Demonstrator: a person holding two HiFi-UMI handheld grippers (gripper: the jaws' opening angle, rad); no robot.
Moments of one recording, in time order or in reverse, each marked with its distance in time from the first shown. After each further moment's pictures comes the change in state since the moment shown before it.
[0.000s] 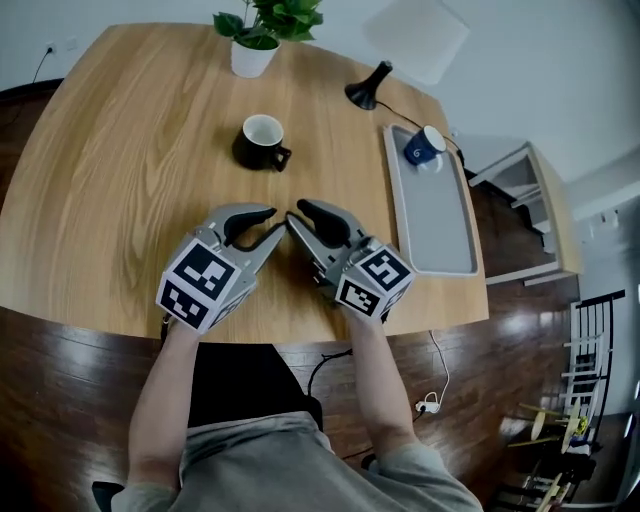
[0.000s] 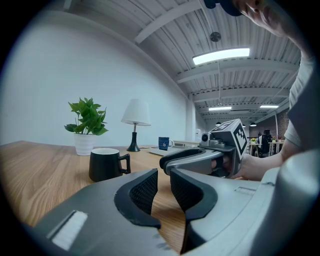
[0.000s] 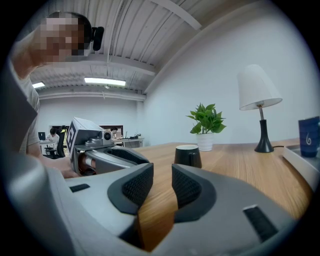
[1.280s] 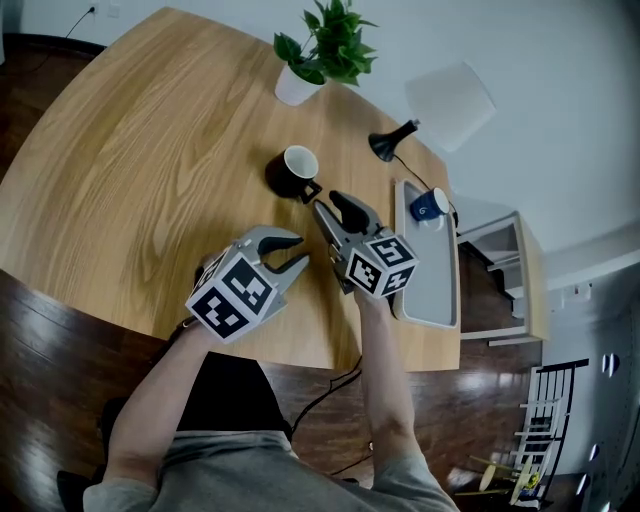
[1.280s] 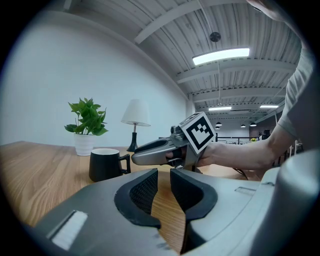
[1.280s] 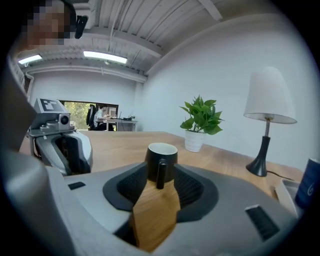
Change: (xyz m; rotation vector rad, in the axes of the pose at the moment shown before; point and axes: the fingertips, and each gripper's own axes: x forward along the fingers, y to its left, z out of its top) left arm 0.000 -0.004 0.002 -0.004 -0.001 -0.004; right arm 0.052 -0.073 0.011 -0.172 0.176 -0.092
